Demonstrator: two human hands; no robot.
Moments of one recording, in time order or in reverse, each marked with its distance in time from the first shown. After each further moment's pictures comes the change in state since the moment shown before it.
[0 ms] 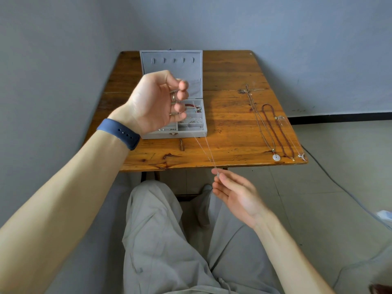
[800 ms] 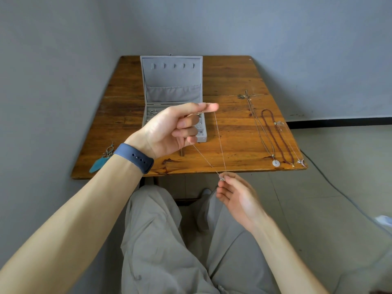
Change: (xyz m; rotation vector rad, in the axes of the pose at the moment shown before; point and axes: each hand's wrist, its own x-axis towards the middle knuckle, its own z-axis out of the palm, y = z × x) left_hand -0.001 -0.032 0.017 -0.073 -0.146 -0.066; right_hand 0.007 -0.003 0.003 0.014 0.143 -0.030
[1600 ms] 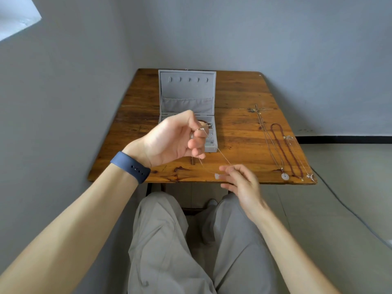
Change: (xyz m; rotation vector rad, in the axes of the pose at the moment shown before) left_hand -0.031 0.014 -0.008 0.173 -0.160 0.032; right_hand 0.020 -0.020 0.034 -0.544 0.044 -0.296
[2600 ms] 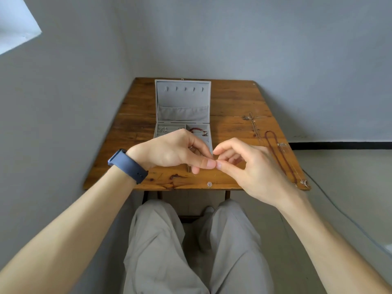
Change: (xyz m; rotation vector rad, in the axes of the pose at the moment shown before) left_hand 0.005 0.008 0.009 0.780 0.082 -0.029; right_hand -0.016 -0.112 -0.016 -0.779 -0.244 -0.713
